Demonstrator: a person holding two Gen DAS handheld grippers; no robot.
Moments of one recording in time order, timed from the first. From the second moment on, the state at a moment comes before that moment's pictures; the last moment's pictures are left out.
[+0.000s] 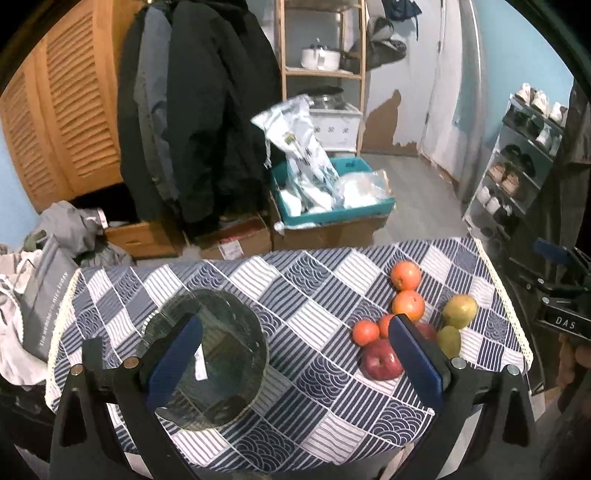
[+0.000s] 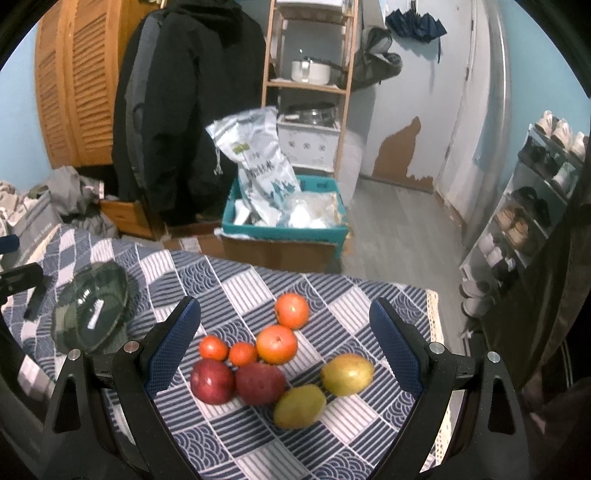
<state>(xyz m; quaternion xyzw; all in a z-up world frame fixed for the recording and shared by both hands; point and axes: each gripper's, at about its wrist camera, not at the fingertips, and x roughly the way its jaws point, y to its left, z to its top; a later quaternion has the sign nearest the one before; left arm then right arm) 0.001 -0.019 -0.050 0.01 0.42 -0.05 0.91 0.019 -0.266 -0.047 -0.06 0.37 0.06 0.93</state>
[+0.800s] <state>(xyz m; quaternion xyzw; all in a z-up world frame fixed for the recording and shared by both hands) 0.033 -0.086 -0.149 0.05 0.53 -0.09 0.84 0.039 -0.297 -0.156 -0.05 0.53 0.05 0.84</state>
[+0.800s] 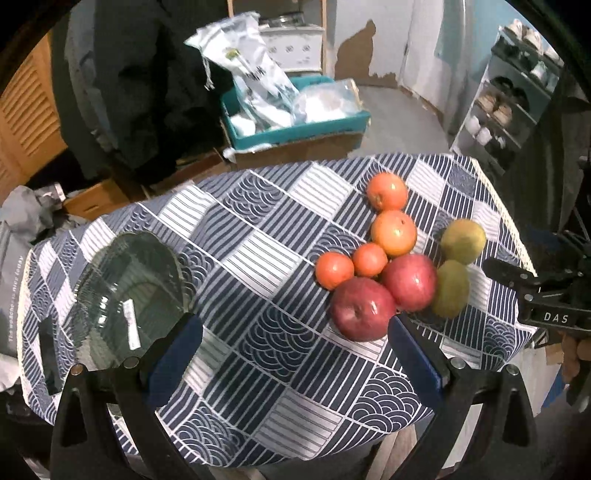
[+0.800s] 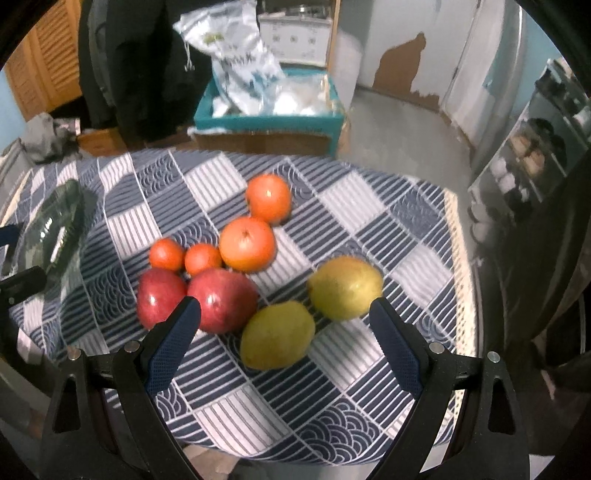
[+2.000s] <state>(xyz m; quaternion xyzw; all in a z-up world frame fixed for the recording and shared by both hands) 0.072 -0.144 -0.251 0.05 0.60 -0.15 0.79 0.066 -0.299 -0.275 -0.03 0.63 0.09 0.77</state>
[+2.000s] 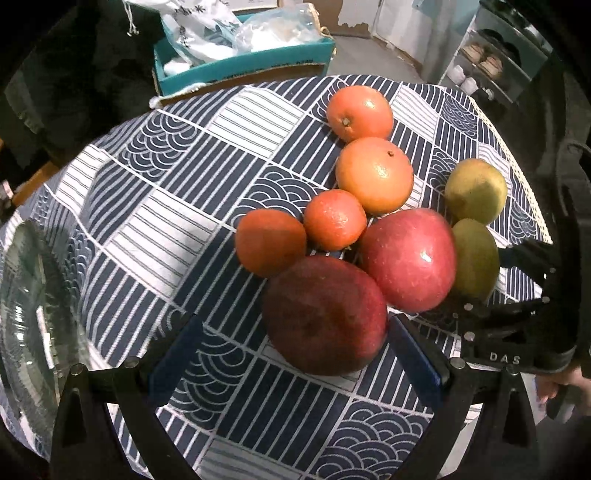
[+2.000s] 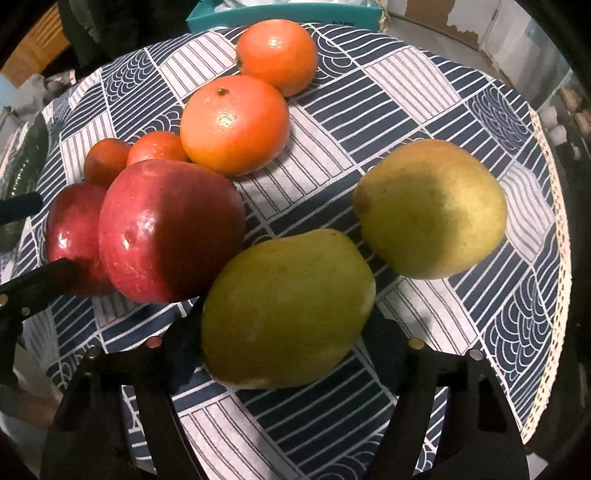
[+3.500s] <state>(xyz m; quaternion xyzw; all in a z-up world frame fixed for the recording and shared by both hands) 0.047 -0.131 -0.184 0.03 0.52 -0.16 0.84 0.037 -0.313 -0.184 -0.02 0.47 0.06 0.88</state>
